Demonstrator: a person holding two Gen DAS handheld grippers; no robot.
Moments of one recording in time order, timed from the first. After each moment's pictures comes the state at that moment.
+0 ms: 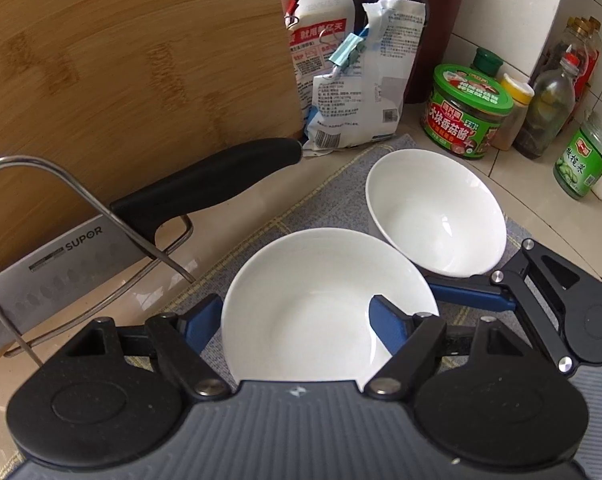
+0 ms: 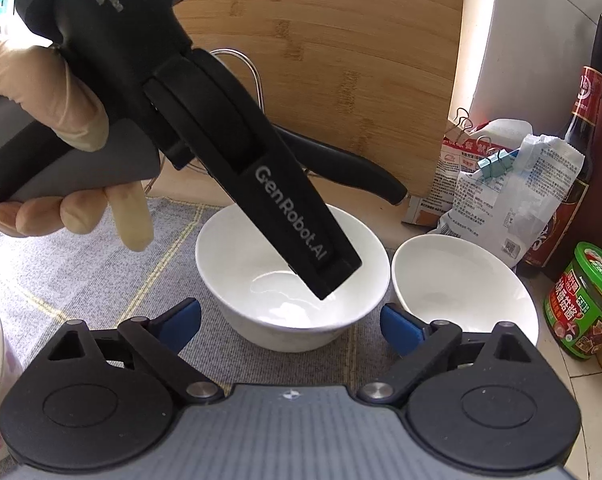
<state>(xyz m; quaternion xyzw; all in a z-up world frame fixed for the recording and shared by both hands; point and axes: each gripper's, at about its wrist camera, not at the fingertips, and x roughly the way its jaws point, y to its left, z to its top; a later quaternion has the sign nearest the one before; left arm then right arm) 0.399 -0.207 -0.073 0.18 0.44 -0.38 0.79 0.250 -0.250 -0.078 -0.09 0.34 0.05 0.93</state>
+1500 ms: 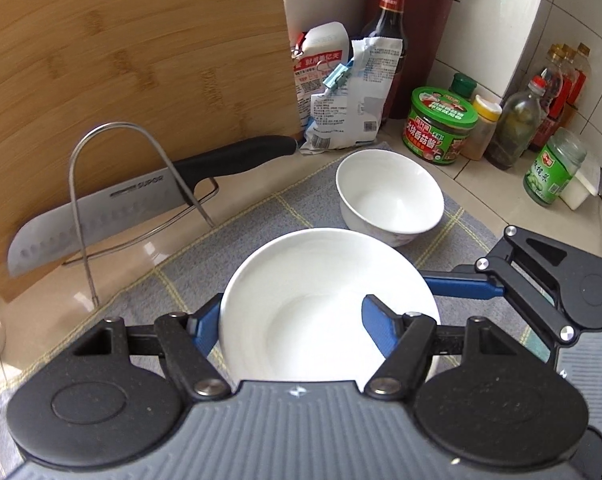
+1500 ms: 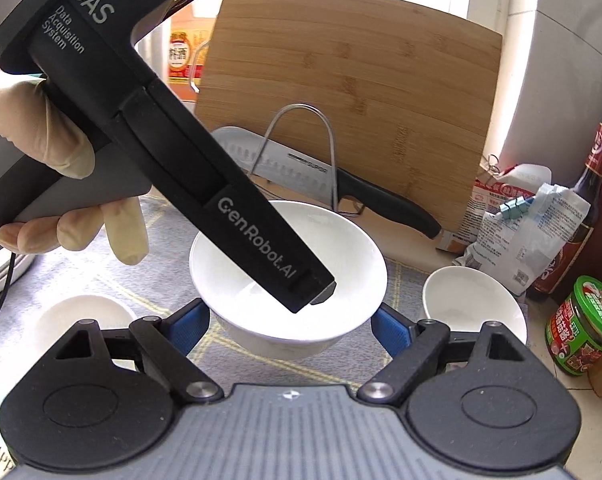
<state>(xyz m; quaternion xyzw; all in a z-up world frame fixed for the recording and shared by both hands) 0.334 -0.151 -0.018 0.15 0.44 -0.35 0.81 0.202 -0.219 -0.023 -0.10 0.34 0.13 0.92</state>
